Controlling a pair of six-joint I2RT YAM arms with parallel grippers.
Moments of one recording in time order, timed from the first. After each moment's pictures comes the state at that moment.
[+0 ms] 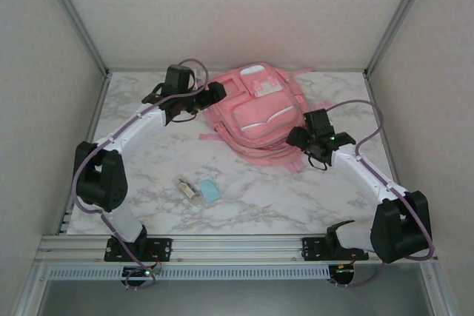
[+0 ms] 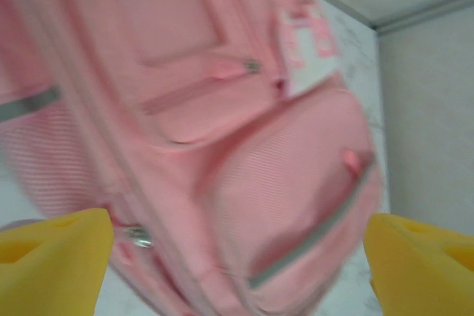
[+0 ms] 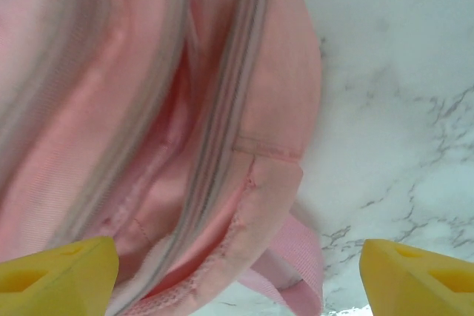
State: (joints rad) left arm -0.38 1.73 1.38 -0.33 0.32 -0.73; right arm 0.35 1.29 0.87 -0.58 0.11 0.74
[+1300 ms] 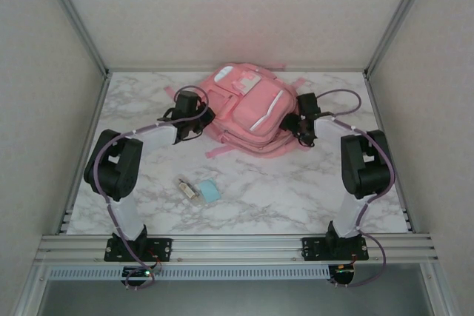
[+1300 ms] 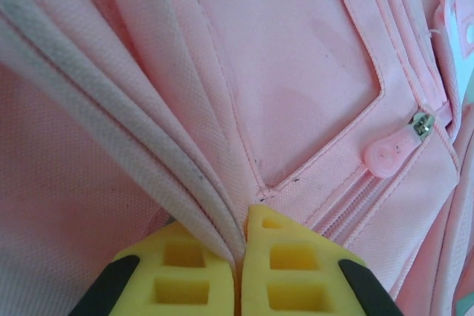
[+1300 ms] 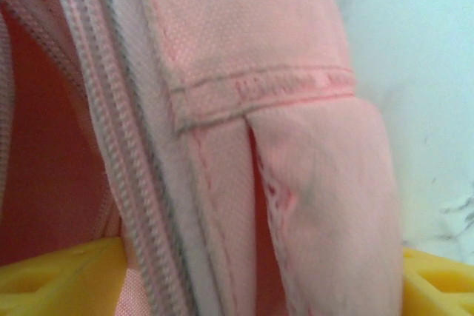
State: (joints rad) left arm -0.43 1.82 1.09 0.07 0.11 -1.02; right arm 0.25 1.83 1.15 -0.38 -0.01 0.69
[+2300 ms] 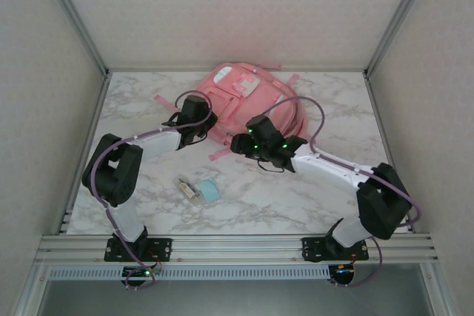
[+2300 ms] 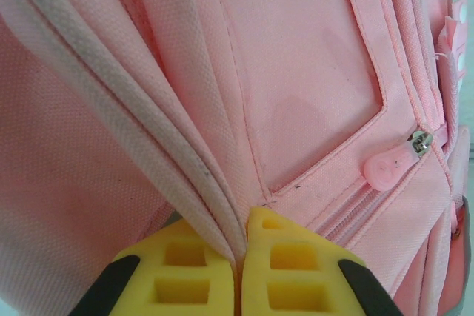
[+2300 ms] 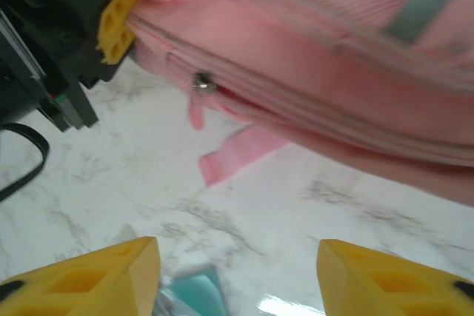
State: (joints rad) left arm -0.49 1.79 1.06 0.06 -0.02 -1.12; right arm 0.83 1.53 1.02 -0.28 0.02 0.91
